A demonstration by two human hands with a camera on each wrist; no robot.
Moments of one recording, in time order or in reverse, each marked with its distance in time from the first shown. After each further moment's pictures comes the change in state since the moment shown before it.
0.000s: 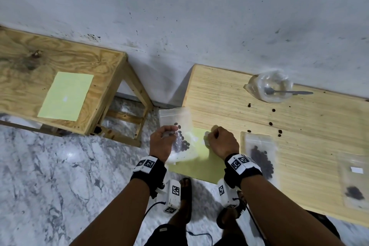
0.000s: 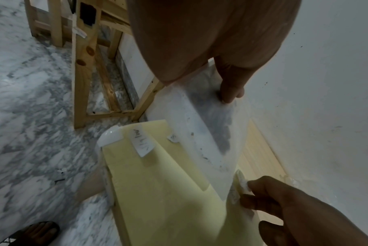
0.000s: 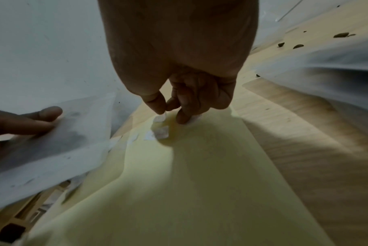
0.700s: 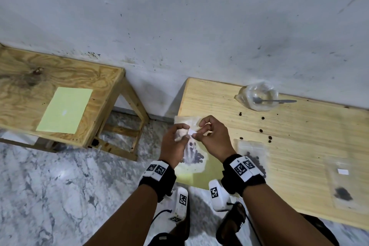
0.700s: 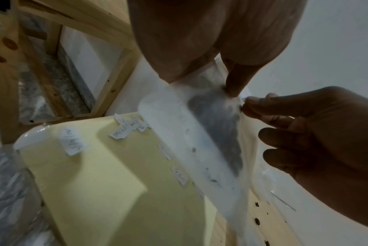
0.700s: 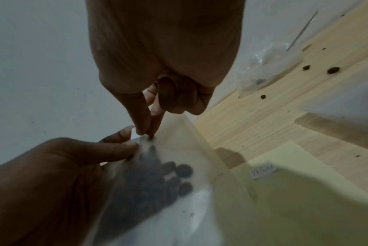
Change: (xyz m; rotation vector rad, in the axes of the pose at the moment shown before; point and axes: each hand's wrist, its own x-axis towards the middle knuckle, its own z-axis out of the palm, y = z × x) left_hand -0.033 0.044 0.040 0.214 -0.118 0.253; right_hand -0.032 -0.041 -0.040 0.590 0.085 -0.307
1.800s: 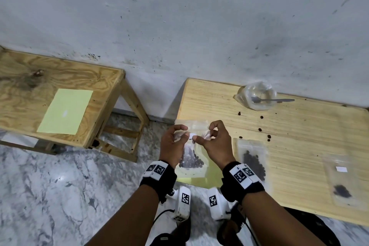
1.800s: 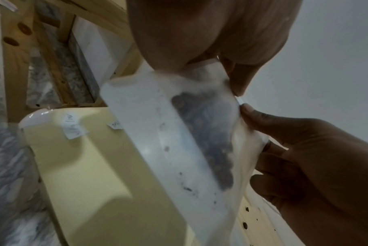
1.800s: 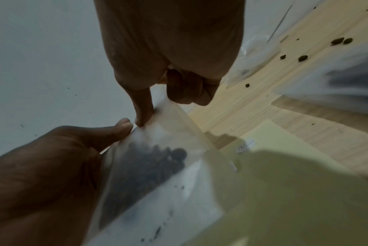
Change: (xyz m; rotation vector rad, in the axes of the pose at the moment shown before) left_hand -0.002 -0.003 0.001 -0.112 0.045 -0.052; right_hand -0.018 0.018 0.006 0.119 0.140 0.059
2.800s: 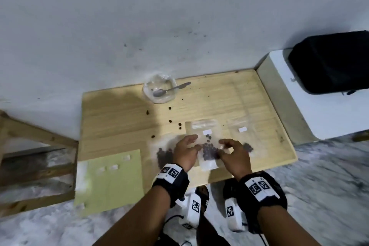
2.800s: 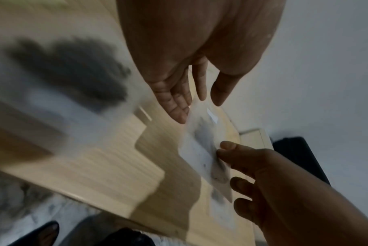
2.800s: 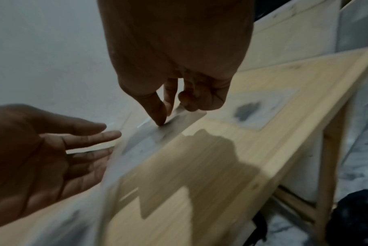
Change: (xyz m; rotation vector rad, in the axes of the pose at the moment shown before) left_hand -0.088 -0.031 0.288 0.268 -0.554 -0.341; right_hand -0.057 0.128 -0.299 -0.238 0.374 0.347
